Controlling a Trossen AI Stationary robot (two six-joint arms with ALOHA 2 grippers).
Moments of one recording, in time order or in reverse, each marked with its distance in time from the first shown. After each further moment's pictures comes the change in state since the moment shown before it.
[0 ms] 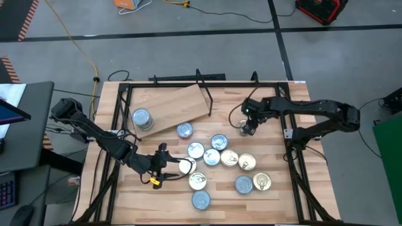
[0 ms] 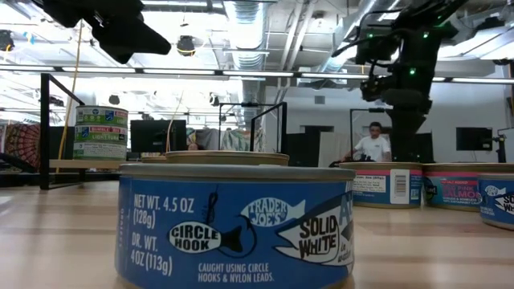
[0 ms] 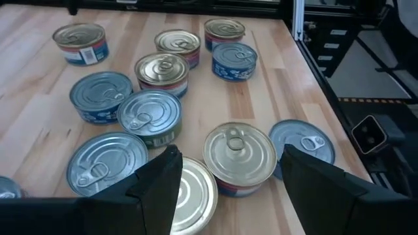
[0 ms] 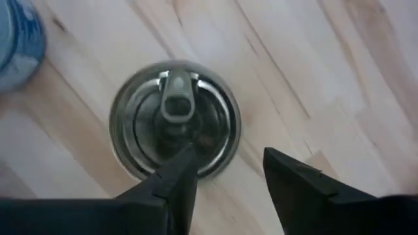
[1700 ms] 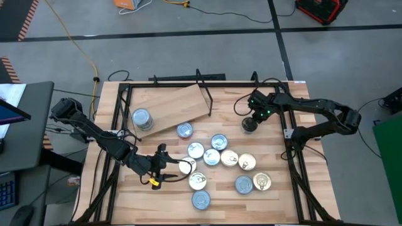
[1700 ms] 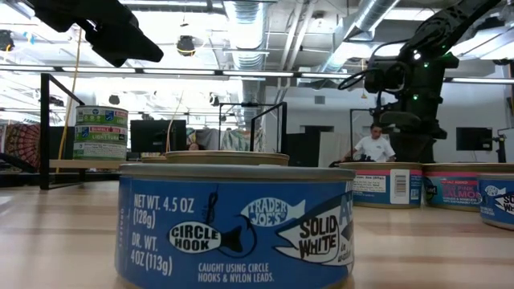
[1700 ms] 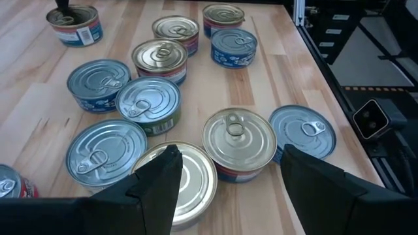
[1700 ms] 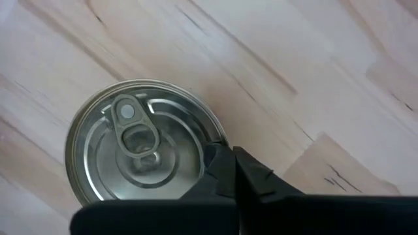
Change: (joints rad) left arm -0.011 0.000 0.000 -0.046 0.003 -0.010; right arm -0.271 0.007 -0.145 0.100 -0.118 0.005
